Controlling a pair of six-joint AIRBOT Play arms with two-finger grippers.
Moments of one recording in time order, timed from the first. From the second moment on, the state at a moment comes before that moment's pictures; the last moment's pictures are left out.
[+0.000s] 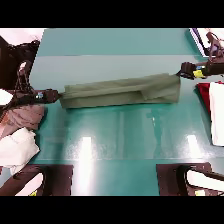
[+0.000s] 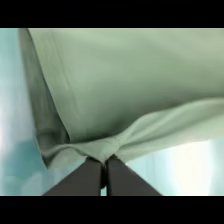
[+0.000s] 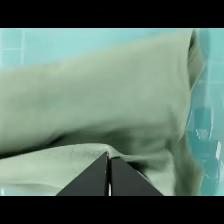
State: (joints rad) left arm 0.04 -0.97 0.82 1.03 -0.76 -1.36; right arm -0.16 -1.37 1.39 -1.12 1.08 1.44
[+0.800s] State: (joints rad) left arm 0.04 -1.28 0.95 0.86 -0.48 -1.36; right arm -0.17 -1.79 1.75 -1.12 1.13 1.42
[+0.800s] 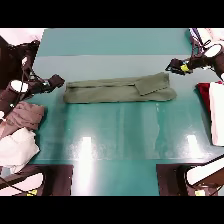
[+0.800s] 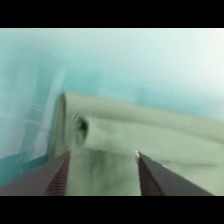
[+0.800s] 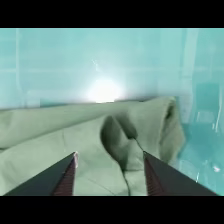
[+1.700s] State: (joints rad) left arm 0.04 -1.30 1.03 0.85 -0.94 -1.30; right arm -0.32 -2.08 1.84 -0.84 1.52 1.34
